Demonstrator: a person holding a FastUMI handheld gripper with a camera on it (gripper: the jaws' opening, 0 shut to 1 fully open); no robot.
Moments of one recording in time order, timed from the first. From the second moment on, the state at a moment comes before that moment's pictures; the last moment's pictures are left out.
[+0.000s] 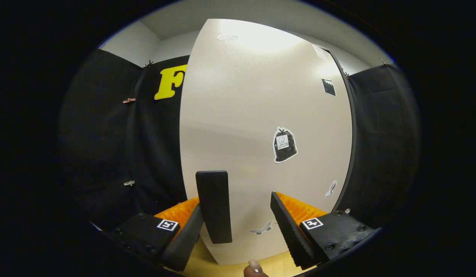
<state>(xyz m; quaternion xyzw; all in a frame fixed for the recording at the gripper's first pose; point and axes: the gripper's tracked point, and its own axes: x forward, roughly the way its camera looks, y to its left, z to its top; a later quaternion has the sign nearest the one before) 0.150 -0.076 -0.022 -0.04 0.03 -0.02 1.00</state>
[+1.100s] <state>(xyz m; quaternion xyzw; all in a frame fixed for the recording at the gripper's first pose) 0.102 -0.080 -0.008 -0.03 0.02 0.01 1.00</state>
